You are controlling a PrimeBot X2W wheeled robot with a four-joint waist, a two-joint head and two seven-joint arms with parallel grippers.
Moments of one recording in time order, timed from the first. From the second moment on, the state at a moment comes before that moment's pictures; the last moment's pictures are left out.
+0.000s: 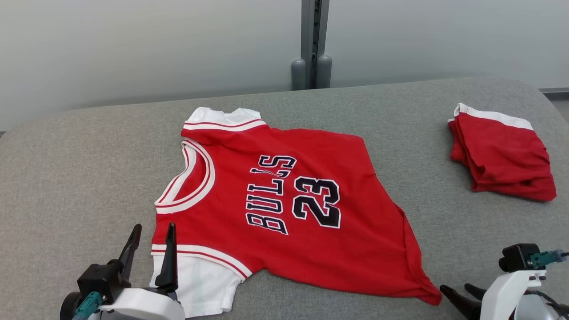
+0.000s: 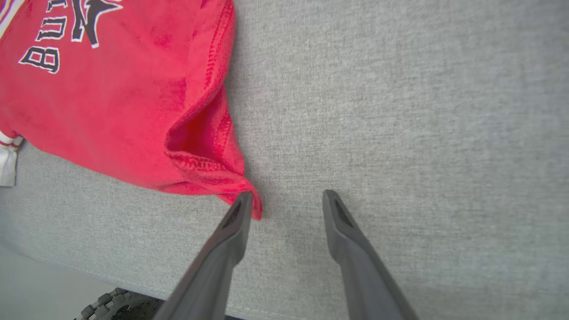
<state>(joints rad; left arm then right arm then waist) -0.03 0.15 -0.17 0.26 -0.38 0.02 -0.26 -0.07 -0.39 0.30 0.33 0.79 0.13 0.48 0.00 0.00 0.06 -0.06</state>
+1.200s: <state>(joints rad) 0.05 0.15 -0.08 0.09 -0.34 0.05 -0.26 -0.11 -0.17 0.22 0.22 0.40 0.13 -0.26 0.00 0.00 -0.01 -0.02</state>
